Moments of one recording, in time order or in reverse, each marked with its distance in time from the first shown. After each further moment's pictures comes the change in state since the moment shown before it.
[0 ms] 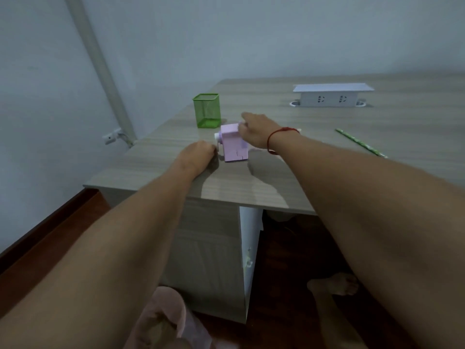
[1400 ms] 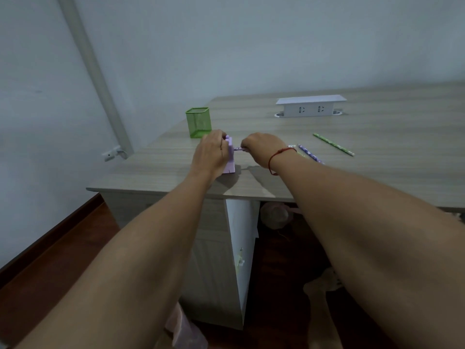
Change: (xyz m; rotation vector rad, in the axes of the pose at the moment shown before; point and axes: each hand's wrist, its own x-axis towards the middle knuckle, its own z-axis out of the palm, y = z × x) left_hand -0.050 0.080 -0.009 -0.398 0.435 0.016; right_hand -0.073 0.023 0.000 -0.428 0.114 -0.154
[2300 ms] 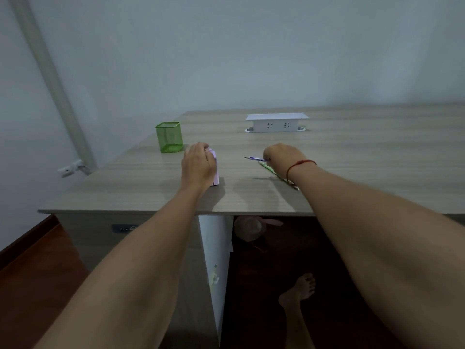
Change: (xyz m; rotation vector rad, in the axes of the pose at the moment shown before) left_hand 0.007 0.025 0.025 -0.182 0.110 -0.066; right_hand -0.060 0.075 -0.026 -0.054 -0.069 0.310
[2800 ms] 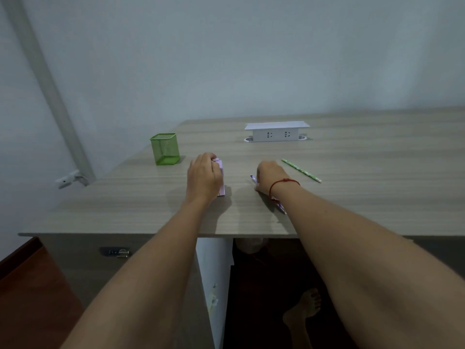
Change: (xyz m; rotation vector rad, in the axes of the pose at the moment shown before) left_hand 0.021 0.011 0.033 -0.054 -0.005 0.049; right_hand 0.028 -0.009 0.026 0.296 -0.043 0.174
